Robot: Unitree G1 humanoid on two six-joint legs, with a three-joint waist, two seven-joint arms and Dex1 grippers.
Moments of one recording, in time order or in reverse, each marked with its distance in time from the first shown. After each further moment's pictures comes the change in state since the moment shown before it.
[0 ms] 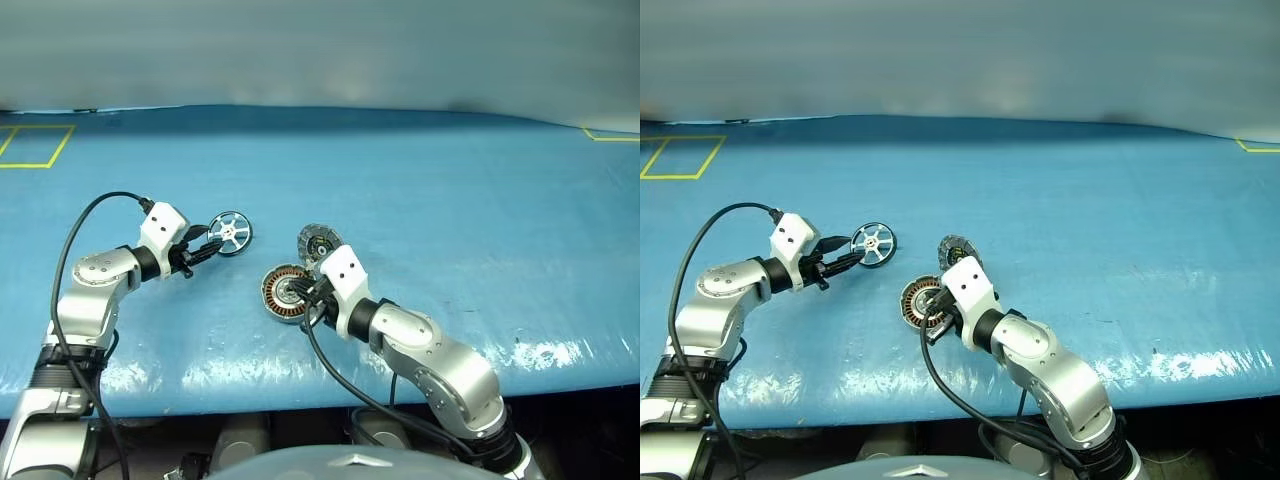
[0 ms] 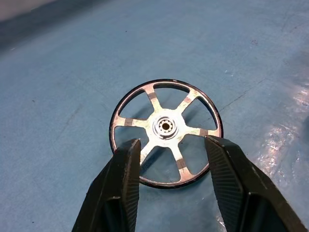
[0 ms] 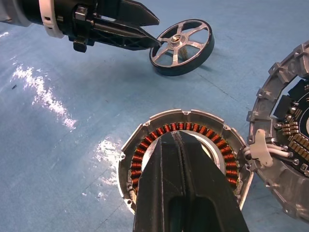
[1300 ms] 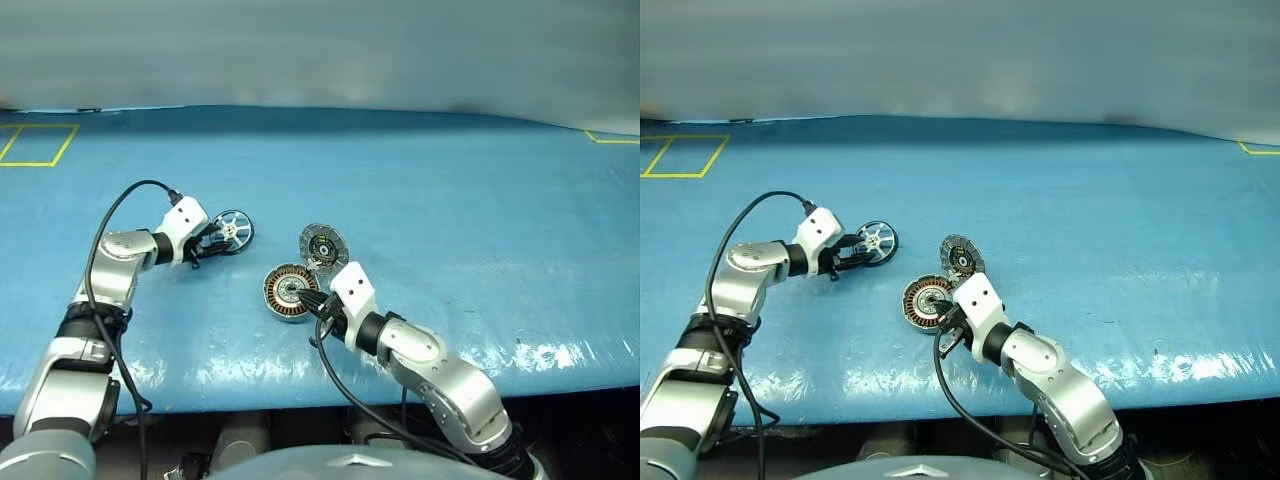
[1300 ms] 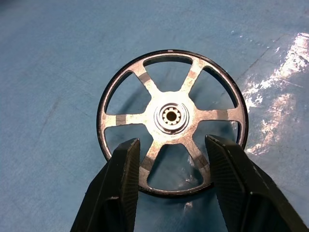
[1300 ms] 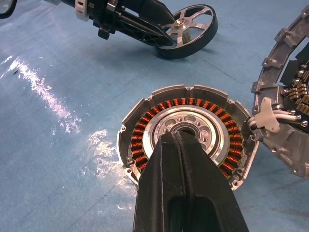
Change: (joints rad) left arm -0.219 -0.022 -0.121 0.328 0.155 -0.104 -0.090; right arm 0.112 -0.066 0.018 0.071 -0.025 -0.213 0.051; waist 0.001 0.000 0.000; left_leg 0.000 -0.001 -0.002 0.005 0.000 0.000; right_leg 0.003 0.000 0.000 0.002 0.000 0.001
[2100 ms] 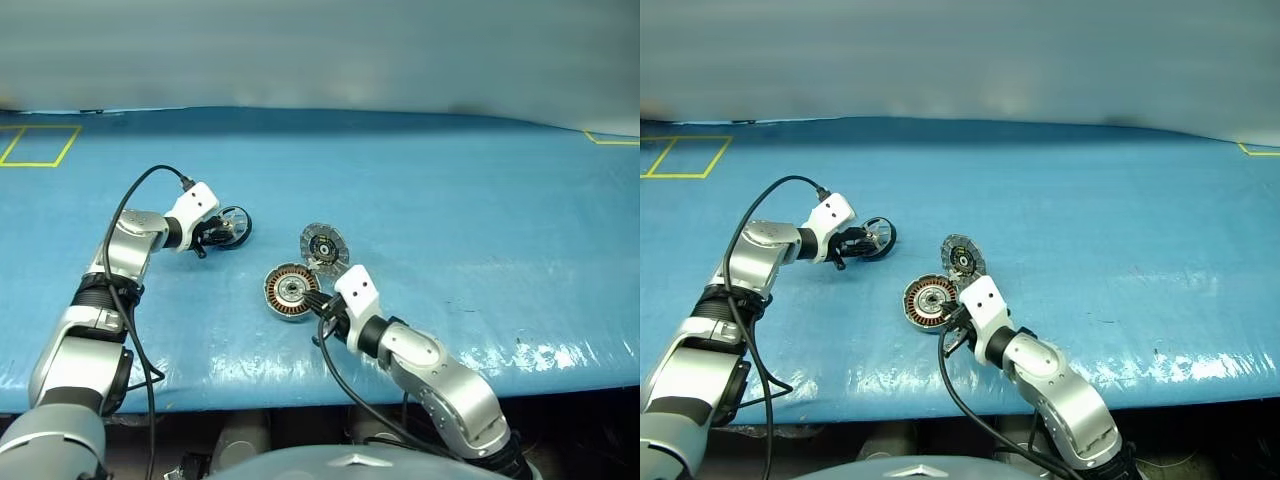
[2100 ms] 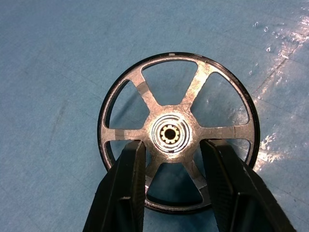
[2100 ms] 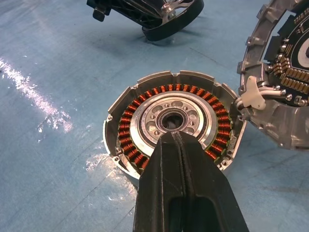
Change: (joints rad) left arm -0.154 -0.028 -0.060 0.116 0.084 0.111 -0.028; right arm 0.053 0.020 -0.025 0.013 -0.012 -0.021 -0.016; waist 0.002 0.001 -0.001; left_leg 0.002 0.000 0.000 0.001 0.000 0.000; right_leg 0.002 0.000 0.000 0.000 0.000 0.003
